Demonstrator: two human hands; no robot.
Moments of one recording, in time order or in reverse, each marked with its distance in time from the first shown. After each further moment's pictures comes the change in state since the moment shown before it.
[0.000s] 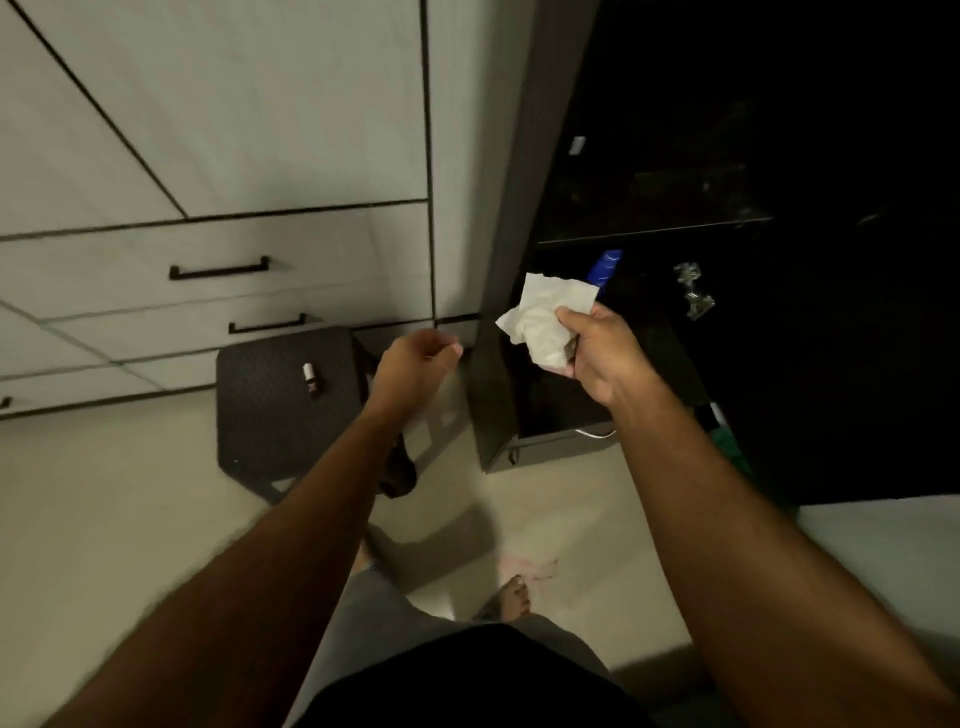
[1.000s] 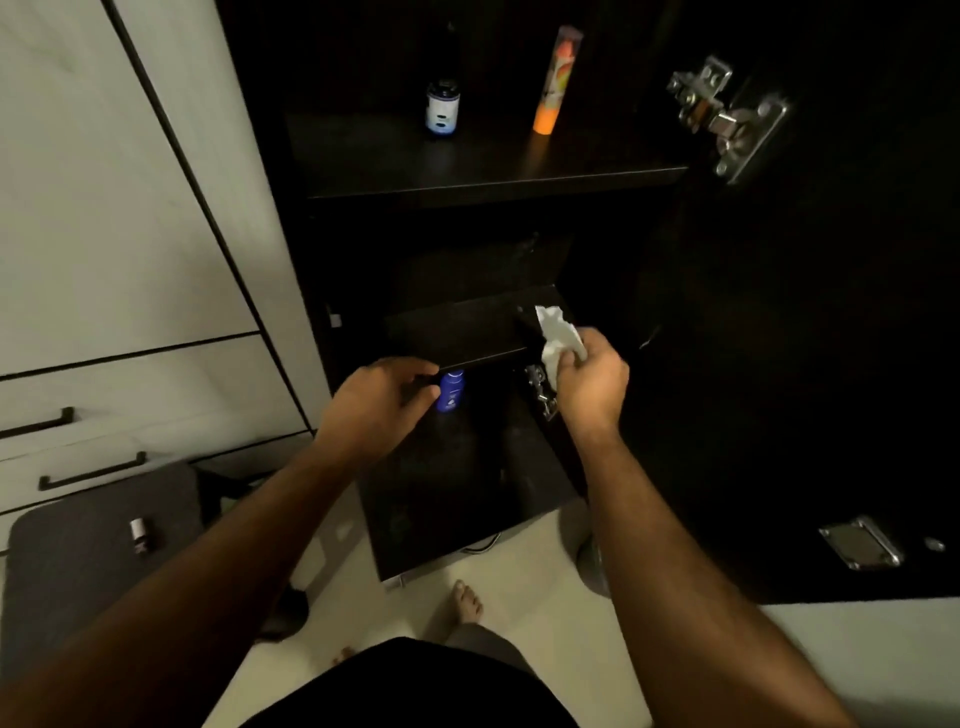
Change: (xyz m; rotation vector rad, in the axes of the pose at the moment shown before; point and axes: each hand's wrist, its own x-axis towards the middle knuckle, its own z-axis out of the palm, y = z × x) left_hand 0.071 0.181 0.109 0.386 -0.073 0.453; right_hand 0.061 -0.133 -0.160 -0.705 0.665 -0.591
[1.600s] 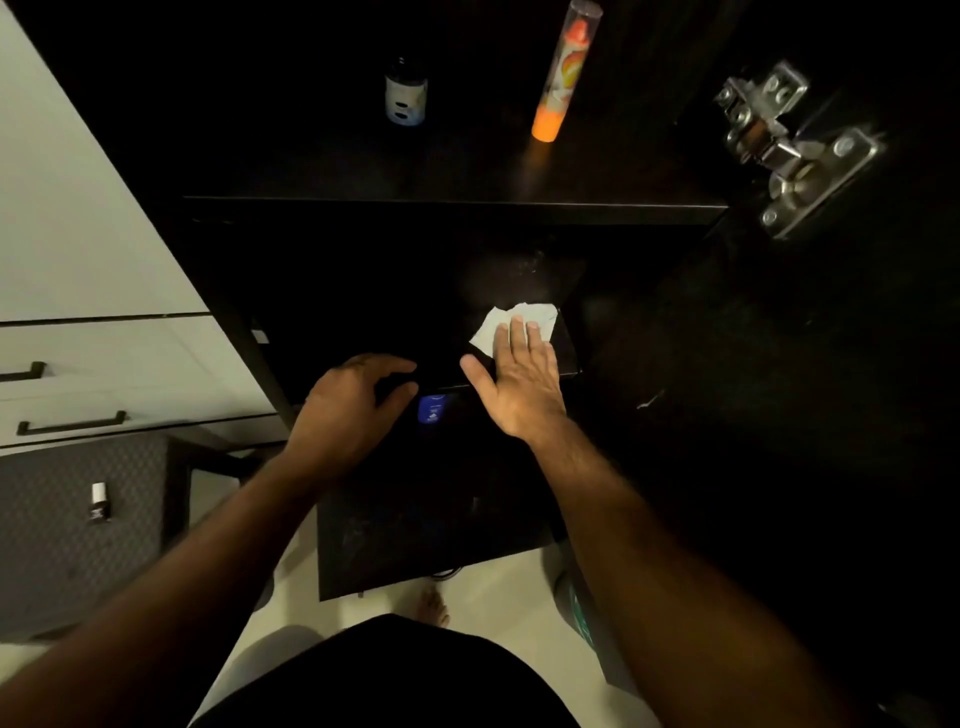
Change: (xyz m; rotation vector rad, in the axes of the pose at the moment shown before) left_hand 0.043 0.010 0.039 0.077 0.120 -0.141; right_hand 0.077 0.029 0.070 -0.687 -0.702 -0.390
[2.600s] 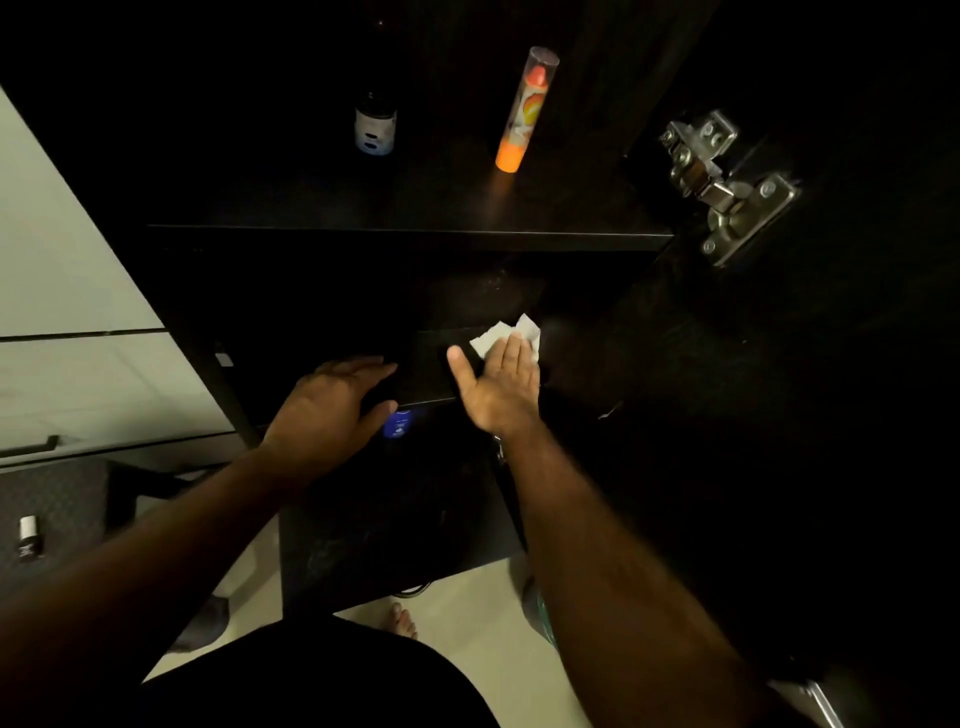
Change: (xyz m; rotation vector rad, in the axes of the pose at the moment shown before) left_hand 0.030 -0.011 0.009 0.217 -0.116 0.160; right_hand 0.002 -0.003 -0.020 0.081 -0.080 0.293
